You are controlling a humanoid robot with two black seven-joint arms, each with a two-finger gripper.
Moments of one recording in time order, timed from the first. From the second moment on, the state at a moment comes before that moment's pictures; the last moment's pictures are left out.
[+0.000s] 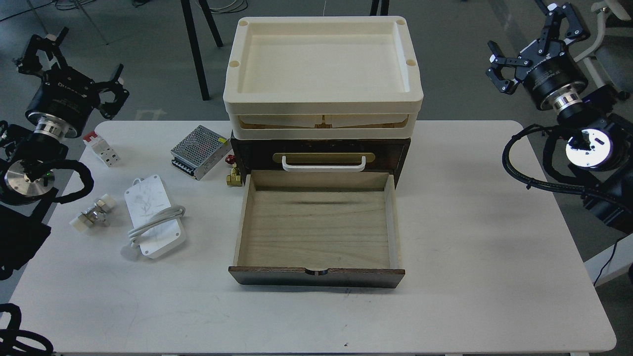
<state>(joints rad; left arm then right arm) -0.66 0.46 -1.04 -0.66 -0.03 -0.49 -0.17 0.96 -0.42 0.49 0.52 0.20 0.49 0.36</state>
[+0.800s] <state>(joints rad) -0.54 0.61 -1.17 -1.17 0.27 -0.49 -0.26 0.95 -0.46 0.57 0.55 0.20 0.49 0.36</state>
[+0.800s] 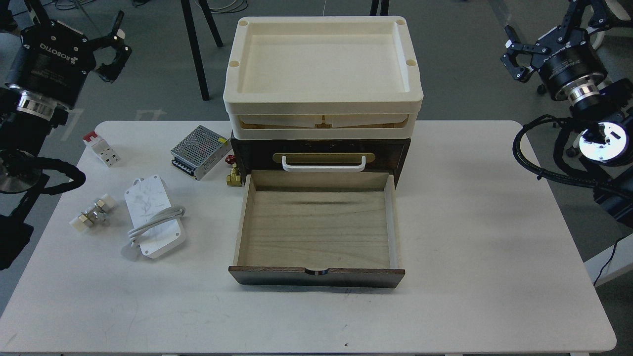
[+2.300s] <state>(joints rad) -0.43 0.78 -0.71 -1.03 2.18 -0.31 -0.49 0.87 -0.49 0.62 0.55 0.21 0.49 0.37</state>
